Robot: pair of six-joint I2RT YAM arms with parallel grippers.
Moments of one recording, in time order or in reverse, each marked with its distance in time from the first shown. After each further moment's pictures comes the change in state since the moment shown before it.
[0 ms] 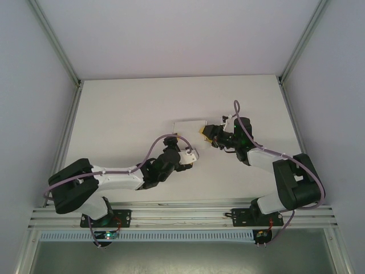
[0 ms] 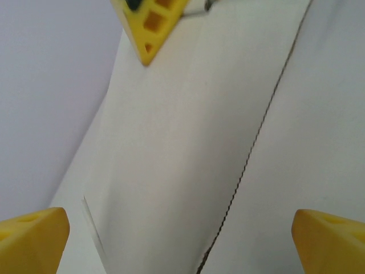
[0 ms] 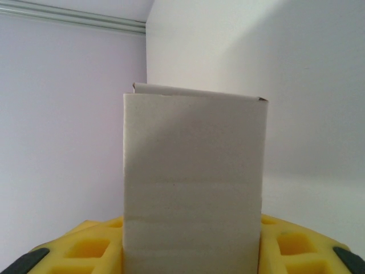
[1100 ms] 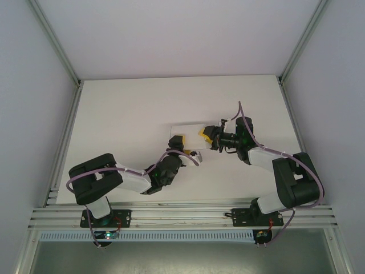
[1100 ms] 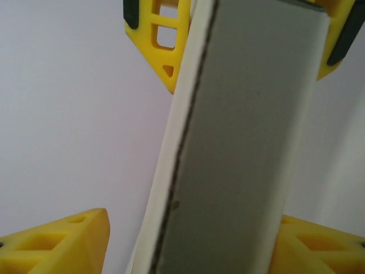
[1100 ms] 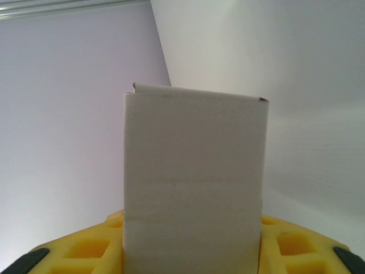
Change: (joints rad) left arm -0.028 0.189 -0.072 0.550 -0.157 0.404; right arm -0.019 0.025 0.002 0.010 -0.181 0.238
